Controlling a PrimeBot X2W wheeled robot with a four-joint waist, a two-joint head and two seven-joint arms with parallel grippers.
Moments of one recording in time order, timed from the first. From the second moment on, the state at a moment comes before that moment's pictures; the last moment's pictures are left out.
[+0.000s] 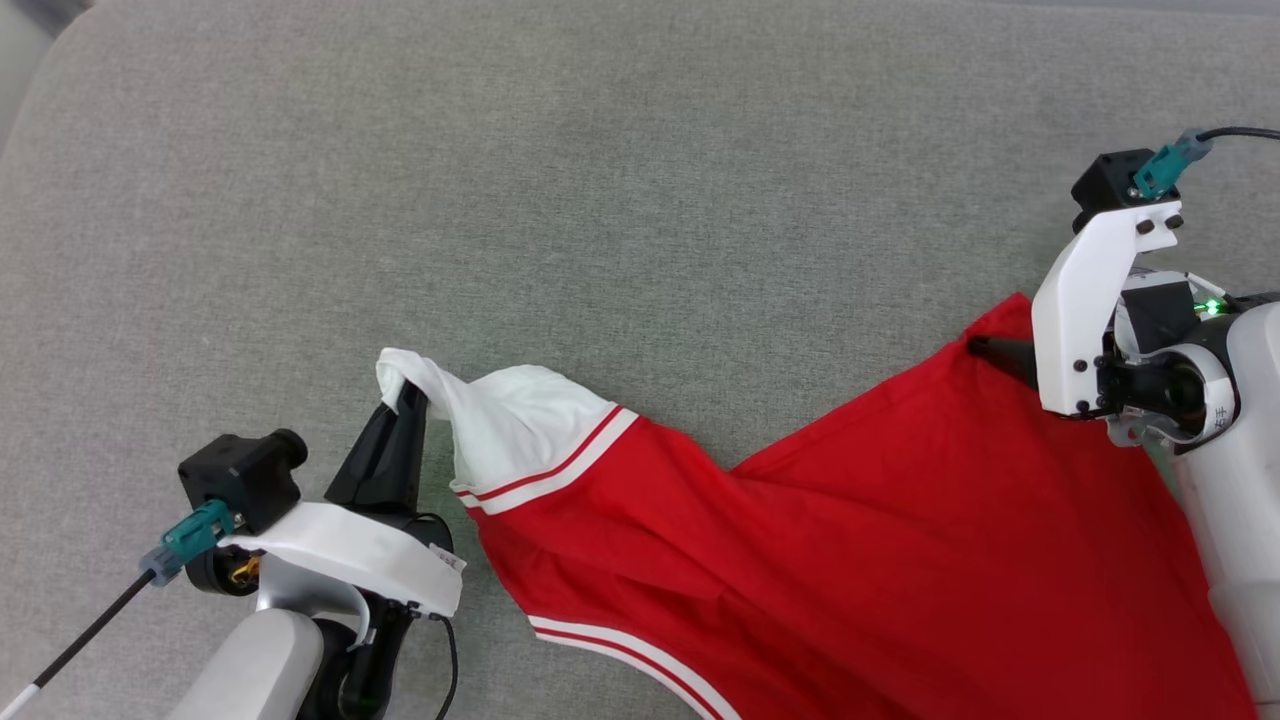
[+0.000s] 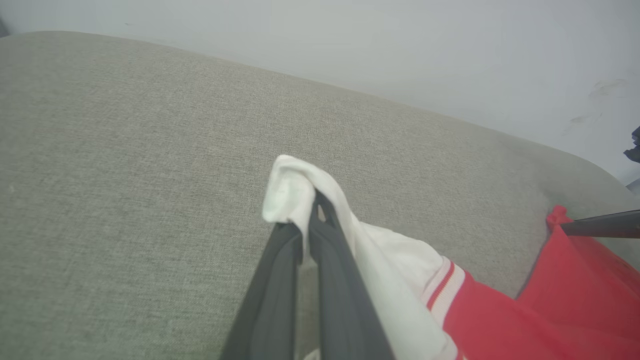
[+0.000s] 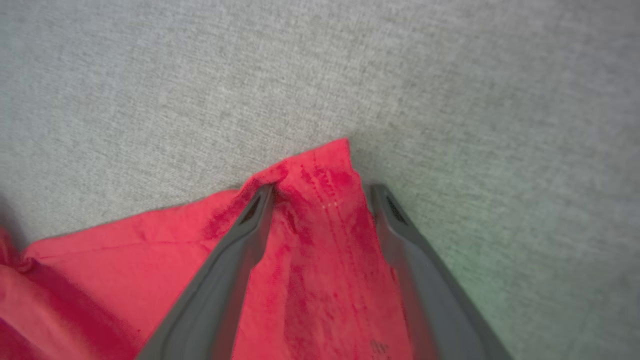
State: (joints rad) left arm -0.23 0.41 -0.40 0.00 -0.75 0.13 -0.20; right arm -0.71 -0.28 0.18 0.45 0.47 0.13 0.99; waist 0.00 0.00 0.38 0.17
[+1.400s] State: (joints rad) left arm -1.00 0.55 -0.26 0.37 -0.77 0.04 -0.07; right arm -1.19 -0.19 0.10 0.68 0.38 0.13 0.35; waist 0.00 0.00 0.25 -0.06
